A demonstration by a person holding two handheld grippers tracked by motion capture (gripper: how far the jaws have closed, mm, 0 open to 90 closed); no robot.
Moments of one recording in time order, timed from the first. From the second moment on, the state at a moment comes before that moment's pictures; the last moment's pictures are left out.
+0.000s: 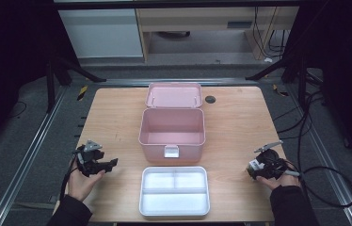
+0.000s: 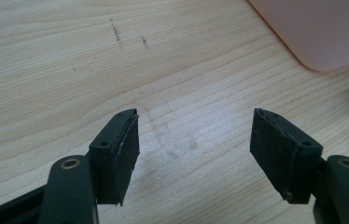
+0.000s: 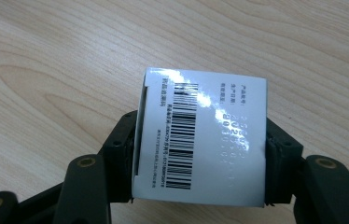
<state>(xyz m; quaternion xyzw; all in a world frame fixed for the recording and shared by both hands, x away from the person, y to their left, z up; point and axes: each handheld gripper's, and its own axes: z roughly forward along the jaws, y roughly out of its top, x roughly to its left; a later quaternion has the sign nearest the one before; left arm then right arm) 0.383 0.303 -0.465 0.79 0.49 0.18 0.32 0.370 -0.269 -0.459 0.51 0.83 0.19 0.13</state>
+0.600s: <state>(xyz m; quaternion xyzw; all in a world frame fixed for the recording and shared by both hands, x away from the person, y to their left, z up) 0.384 0.304 -0.466 0.79 0.49 0.18 0.32 0.370 -0.268 -0.431 0.50 0.82 0.23 0.15</state>
